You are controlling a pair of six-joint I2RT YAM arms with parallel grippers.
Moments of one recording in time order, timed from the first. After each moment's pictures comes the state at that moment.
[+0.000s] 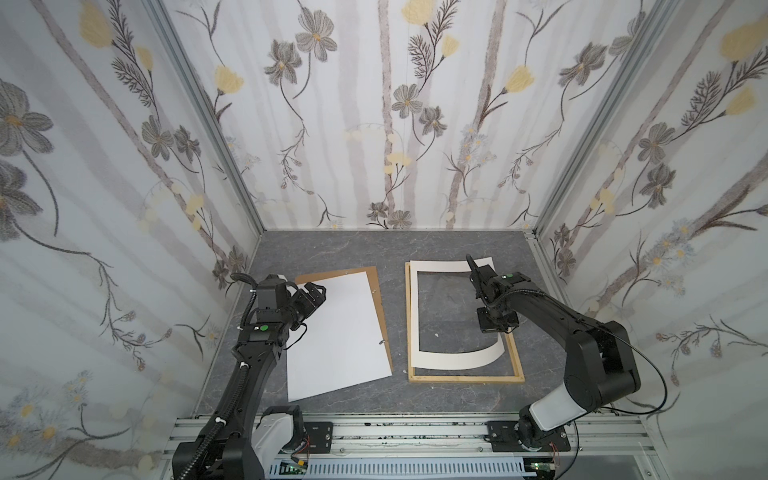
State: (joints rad) left arm 0.03 1.01 0.70 -0.34 0.30 -0.78; right arm 0.36 1.58 1.13 -1.10 0.30 0.34
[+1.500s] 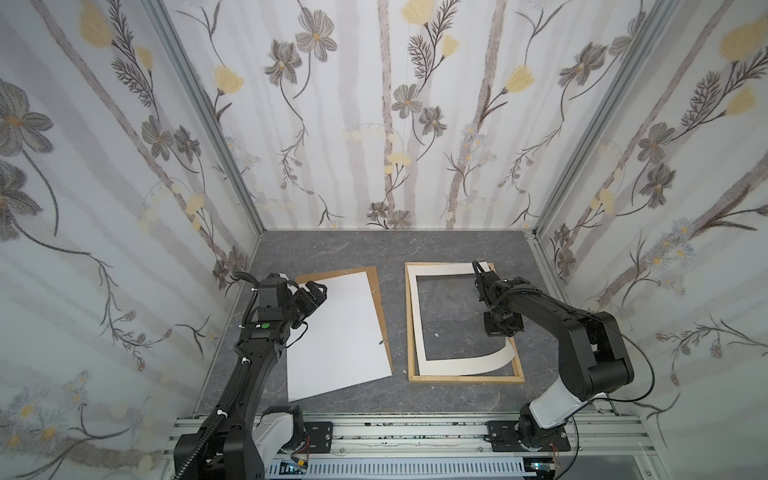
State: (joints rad) left arm 0.03 1.04 0.69 -0.31 0.31 -0.78; right arm 0.28 1.64 1.04 -1.01 0.36 0.37
